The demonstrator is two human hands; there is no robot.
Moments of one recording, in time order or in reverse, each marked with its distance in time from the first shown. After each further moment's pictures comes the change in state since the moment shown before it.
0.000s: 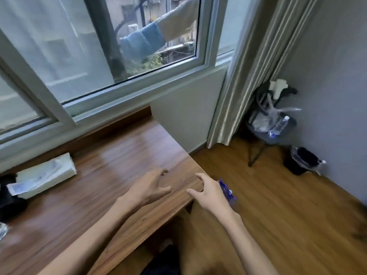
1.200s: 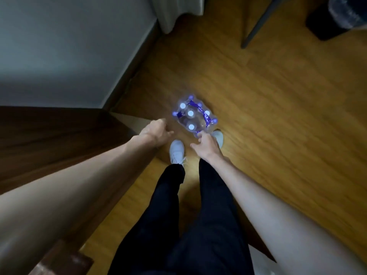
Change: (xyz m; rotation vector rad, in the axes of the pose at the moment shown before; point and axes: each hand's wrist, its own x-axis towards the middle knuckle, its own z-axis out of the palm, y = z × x) left_hand 0.479 0.082 0.377 0.073 -0.654 -0.374; right_hand 0.355 0.450 0.034 0.184 -0.307 0.701
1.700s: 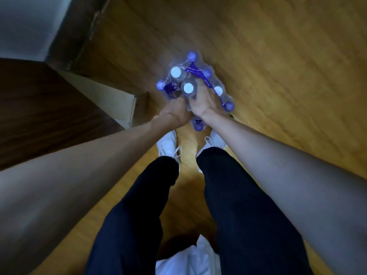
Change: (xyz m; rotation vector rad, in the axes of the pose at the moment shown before) left_hand 0.280 0.010 0.173 -0.129 -0.045 -0.022; right_hand 0.309 0.055 0.064 -0.204 0.063 -0.212
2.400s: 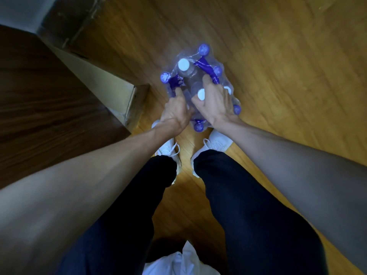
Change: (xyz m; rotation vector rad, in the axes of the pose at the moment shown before) left_hand 0.012 -0.023 0.033 -0.206 0.264 -0.063; right_hand 0.006 0.024 0.005 -0.314 0.195 -0.340
